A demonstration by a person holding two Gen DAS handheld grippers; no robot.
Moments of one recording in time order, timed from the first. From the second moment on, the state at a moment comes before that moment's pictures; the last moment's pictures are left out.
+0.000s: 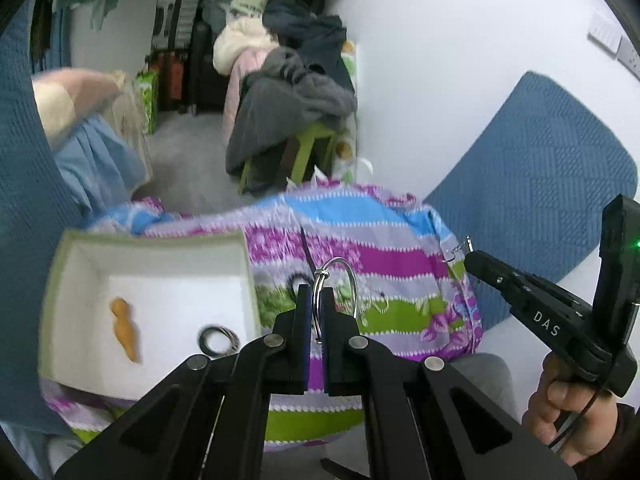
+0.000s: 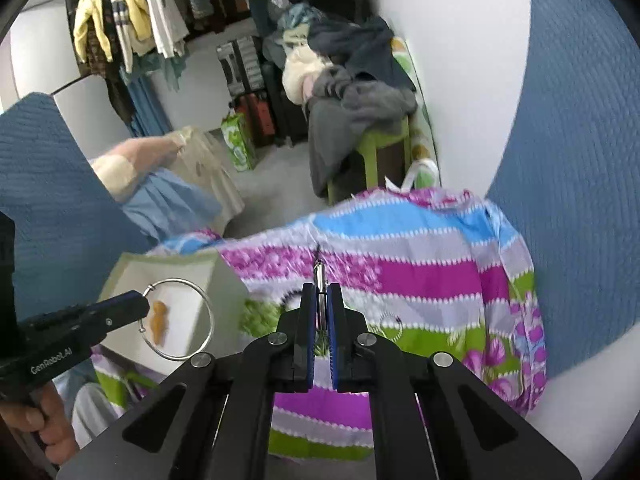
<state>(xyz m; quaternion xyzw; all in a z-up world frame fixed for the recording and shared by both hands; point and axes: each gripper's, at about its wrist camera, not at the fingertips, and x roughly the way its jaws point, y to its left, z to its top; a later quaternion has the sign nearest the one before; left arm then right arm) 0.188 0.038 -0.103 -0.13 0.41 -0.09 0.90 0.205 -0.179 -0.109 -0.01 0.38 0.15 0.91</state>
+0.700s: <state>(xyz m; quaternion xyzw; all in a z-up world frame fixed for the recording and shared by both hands) 0.171 0.173 -0.086 -0.13 0.39 -0.01 0.91 0.197 -0.041 -0.100 -0.05 0.36 0.21 0.91</state>
